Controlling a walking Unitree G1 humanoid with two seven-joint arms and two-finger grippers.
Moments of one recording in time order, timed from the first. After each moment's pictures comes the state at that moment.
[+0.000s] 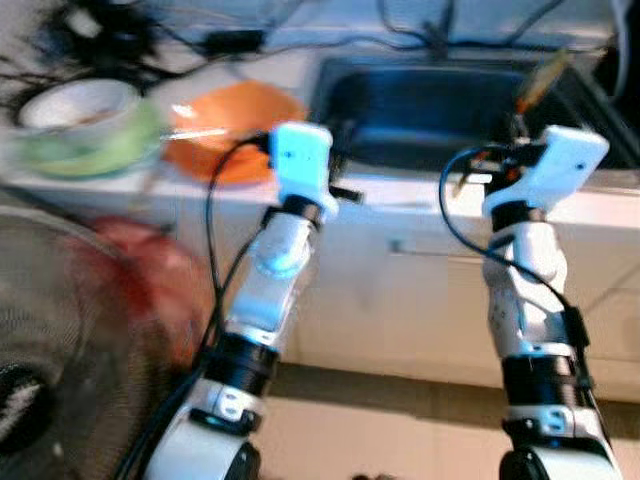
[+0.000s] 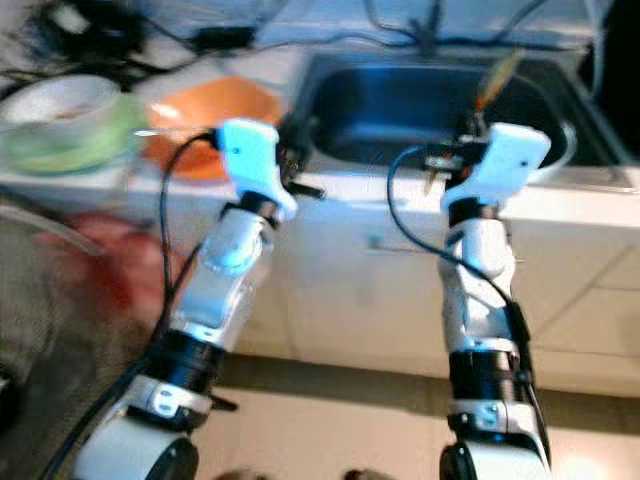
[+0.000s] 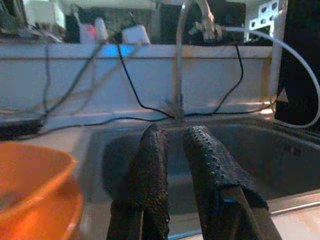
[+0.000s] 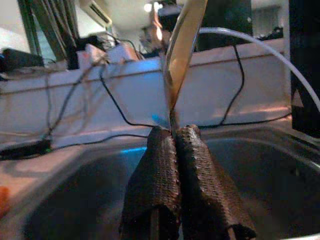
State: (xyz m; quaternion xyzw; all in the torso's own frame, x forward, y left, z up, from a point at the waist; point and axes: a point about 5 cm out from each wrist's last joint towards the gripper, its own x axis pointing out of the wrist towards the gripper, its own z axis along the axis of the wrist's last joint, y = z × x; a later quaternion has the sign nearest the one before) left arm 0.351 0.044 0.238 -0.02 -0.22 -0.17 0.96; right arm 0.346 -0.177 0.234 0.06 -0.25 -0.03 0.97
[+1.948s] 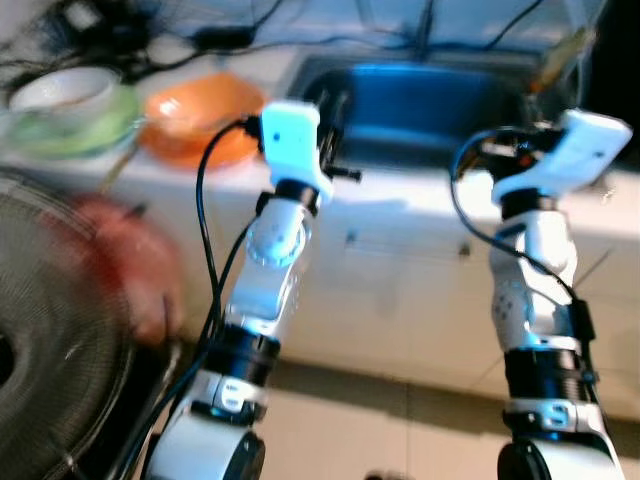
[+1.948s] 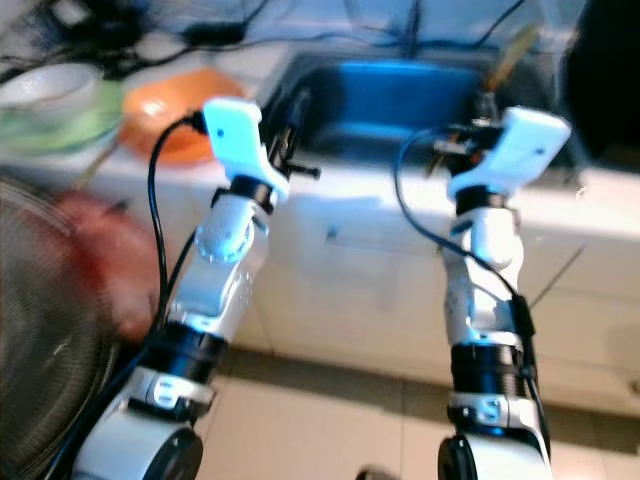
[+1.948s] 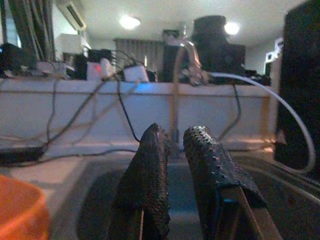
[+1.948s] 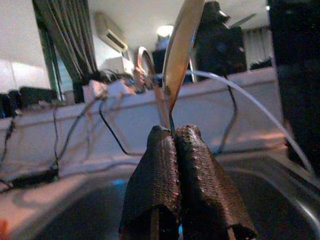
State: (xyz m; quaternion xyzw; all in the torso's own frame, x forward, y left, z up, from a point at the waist) left arm 0.352 0.051 0.260 -0.05 -0.26 -0.16 0.95; right arm 0.344 -0.177 0.254 0.08 -0.28 -0.02 0.95
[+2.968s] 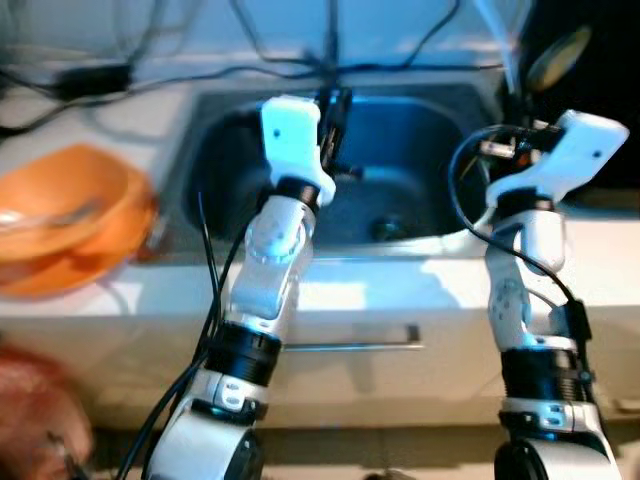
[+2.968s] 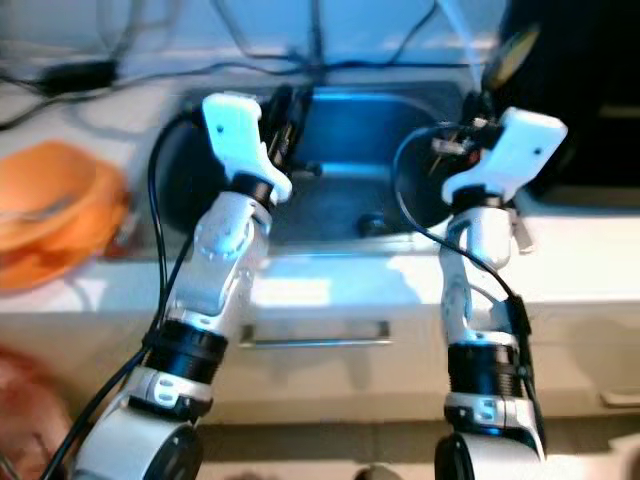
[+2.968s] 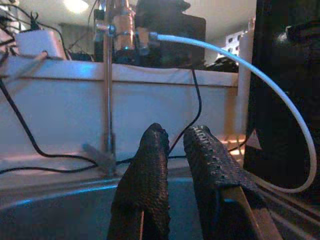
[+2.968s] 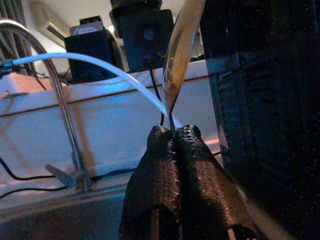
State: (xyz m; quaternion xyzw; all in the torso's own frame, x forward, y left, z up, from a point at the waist) left arm 0.351 0.050 0.260 -0.05 -0.26 -0.17 0.95; right arm 0.345 -0.174 0.252 0.09 -0.28 -0.03 0.96
